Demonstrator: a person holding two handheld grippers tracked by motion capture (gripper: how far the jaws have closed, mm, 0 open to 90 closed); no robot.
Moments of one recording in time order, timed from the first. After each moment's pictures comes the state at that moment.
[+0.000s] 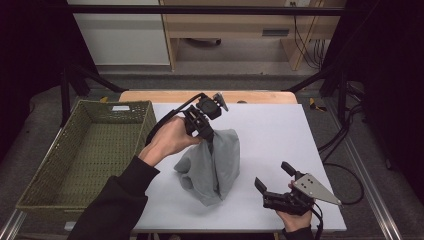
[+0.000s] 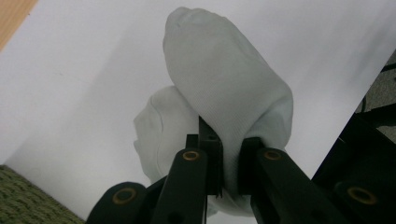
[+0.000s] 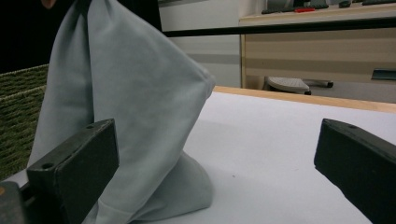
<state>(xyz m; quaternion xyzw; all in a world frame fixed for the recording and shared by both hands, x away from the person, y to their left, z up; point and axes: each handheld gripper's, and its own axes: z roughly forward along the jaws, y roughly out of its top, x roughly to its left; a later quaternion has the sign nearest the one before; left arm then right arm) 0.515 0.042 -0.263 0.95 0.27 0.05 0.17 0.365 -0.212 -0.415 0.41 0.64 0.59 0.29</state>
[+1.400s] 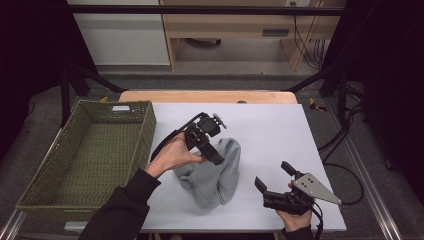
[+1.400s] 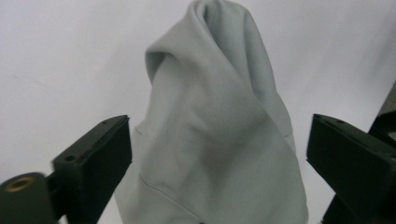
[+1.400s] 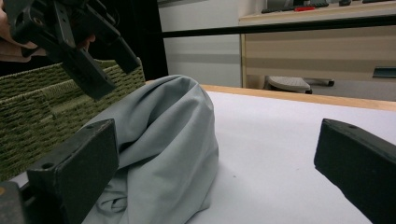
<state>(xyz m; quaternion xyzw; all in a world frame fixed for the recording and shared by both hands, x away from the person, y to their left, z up) 0.510 0.048 -0.315 0.94 0.26 0.06 0.22 0.367 -0.213 -0.415 0.40 0.63 0.59 0.29</state>
